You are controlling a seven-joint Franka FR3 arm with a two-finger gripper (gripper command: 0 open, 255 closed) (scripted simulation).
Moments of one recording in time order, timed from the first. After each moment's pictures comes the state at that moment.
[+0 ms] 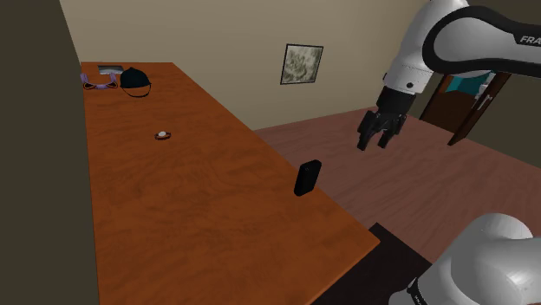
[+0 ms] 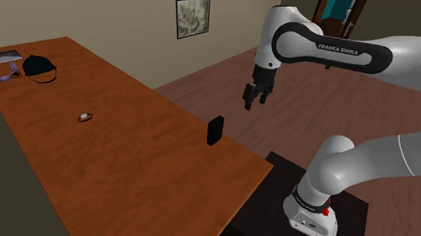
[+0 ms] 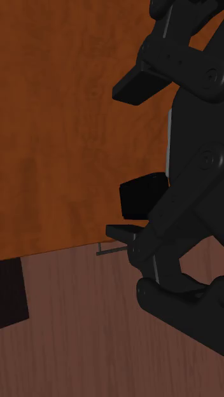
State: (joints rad) arm -0.02 -0.75 -0.03 -2.37 0.09 1.61 0.14
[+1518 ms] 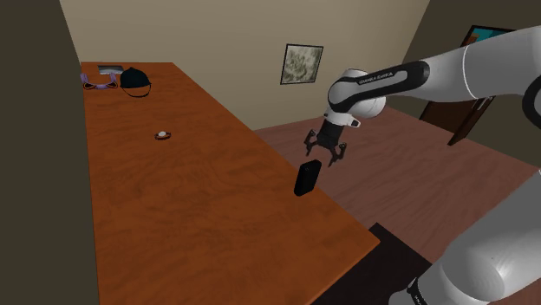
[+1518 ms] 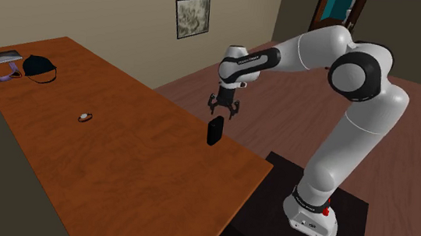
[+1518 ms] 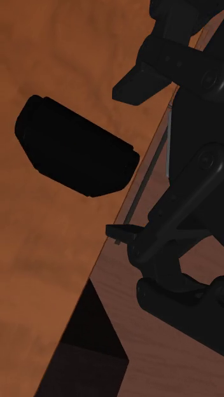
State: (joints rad) arm -0.21 -0.05 0.02 -2.22 0.23 2.09 0.89
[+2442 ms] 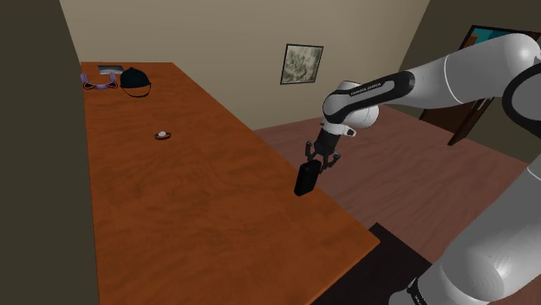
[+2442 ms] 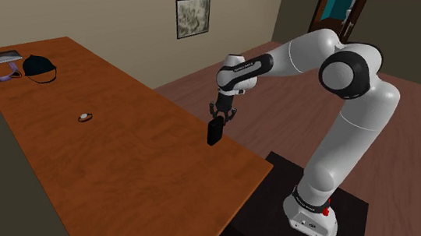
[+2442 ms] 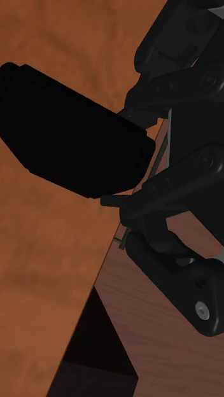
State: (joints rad) arm -0.21 0.02 0.02 -2.24 0.25 2.19 0.89
